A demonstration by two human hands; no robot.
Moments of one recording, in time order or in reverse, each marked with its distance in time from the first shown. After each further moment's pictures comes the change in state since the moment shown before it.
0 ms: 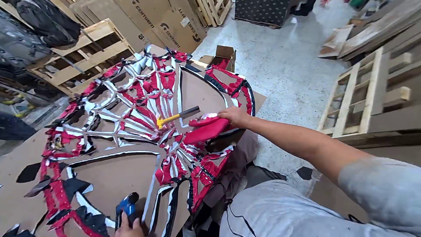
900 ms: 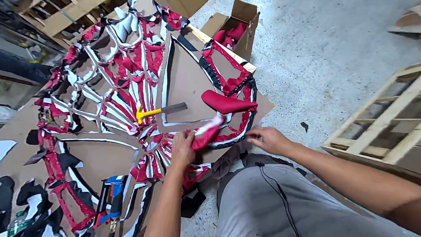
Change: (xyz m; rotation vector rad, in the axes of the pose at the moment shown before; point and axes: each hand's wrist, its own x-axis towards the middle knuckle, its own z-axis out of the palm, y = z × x) left_hand -0.002 0.423 0.099 0.211 -0.320 0.718; right_hand -0.126 0.131 -0.048 0.493 -0.203 0.366
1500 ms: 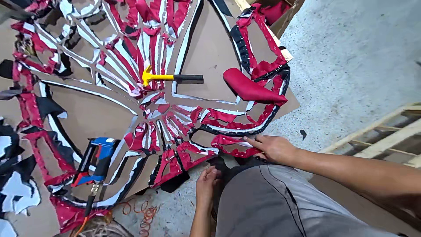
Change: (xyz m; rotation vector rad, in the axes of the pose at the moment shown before) left_hand -0.167 0.073 0.131 -1.568 0.138 -0.785; right_hand 0.008 -0.003 0.055 -0.490 -0.470 -0.300
